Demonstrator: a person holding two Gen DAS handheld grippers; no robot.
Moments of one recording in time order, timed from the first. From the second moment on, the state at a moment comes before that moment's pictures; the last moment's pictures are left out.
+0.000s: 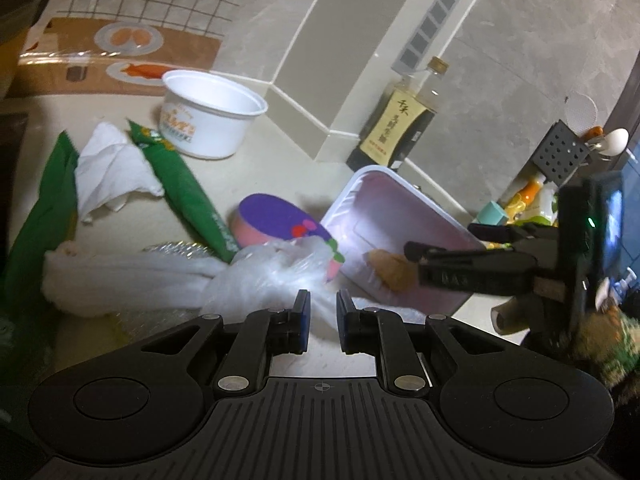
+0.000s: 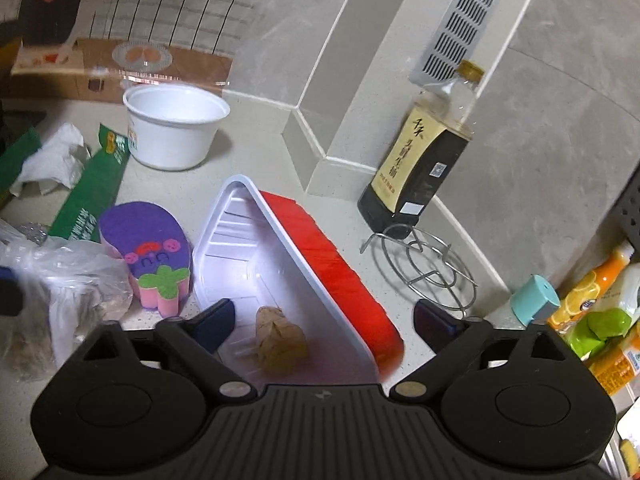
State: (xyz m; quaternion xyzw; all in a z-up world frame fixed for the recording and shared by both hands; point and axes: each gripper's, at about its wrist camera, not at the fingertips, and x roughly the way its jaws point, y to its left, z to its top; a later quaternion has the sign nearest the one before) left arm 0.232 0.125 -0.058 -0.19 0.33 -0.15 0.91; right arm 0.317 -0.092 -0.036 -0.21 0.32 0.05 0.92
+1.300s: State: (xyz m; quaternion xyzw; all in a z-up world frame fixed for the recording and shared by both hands) left arm 0.220 0.099 -0.058 -0.19 0.35 -0.16 0.90; right arm 0.288 -0.167 -0.062 0.05 0.44 0.10 0.89
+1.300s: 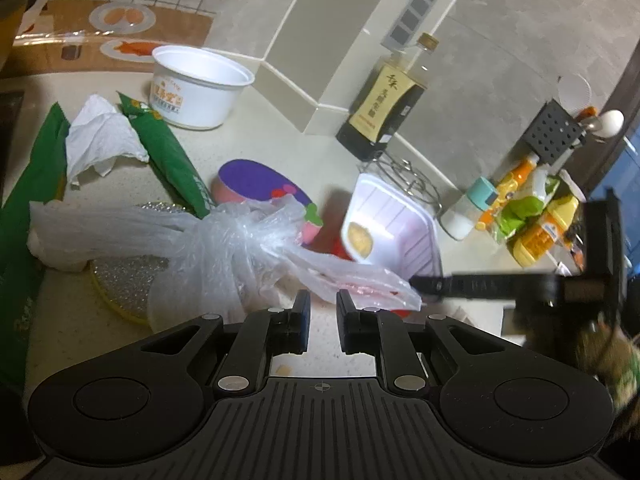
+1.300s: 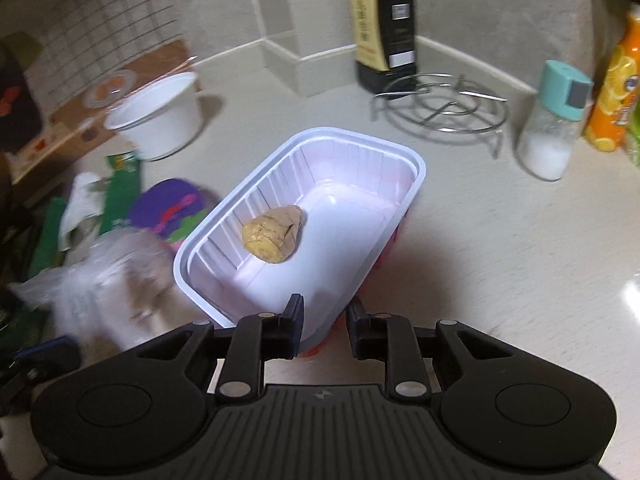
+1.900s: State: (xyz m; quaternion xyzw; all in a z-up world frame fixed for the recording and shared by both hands) left arm 0.292 0.062 -0.016 -0.14 0.36 -0.18 0.91; right arm 0.230 -0.208 -0.051 0.03 0.37 0.07 0.92
